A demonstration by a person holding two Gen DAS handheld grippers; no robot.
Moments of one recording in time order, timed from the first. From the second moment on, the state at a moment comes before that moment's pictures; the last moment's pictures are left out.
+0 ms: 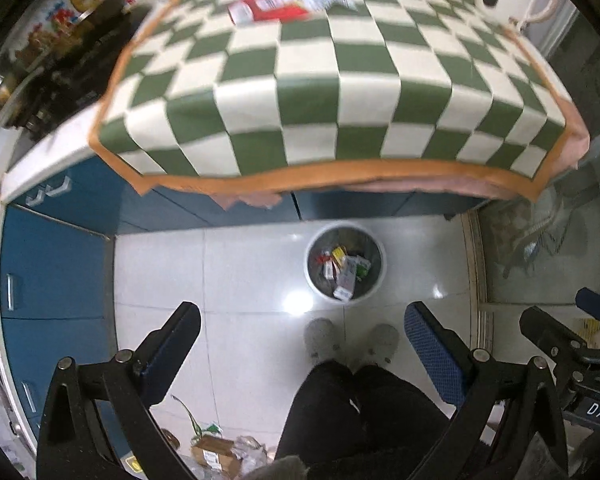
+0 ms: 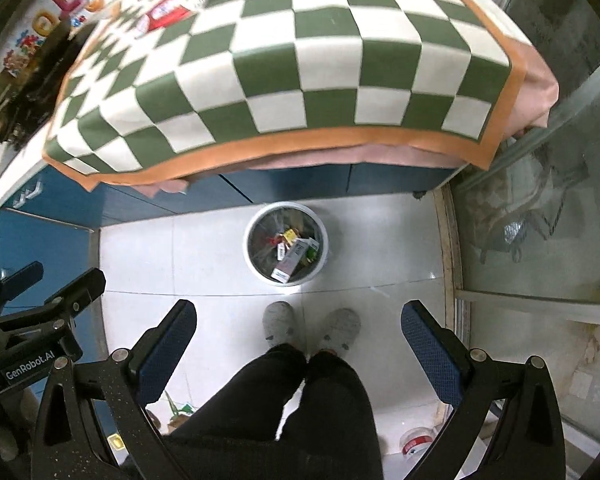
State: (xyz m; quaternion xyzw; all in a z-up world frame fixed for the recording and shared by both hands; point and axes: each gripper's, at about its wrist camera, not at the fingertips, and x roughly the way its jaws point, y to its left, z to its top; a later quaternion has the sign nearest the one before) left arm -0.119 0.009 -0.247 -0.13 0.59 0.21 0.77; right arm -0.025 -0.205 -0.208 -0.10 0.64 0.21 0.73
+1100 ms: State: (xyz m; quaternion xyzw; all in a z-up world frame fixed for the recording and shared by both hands) left arm 0.185 0.308 -0.304 -0.34 0.56 0.34 0.68; right arm 0.483 0.026 -0.254 -0.05 0.64 0.28 0.71
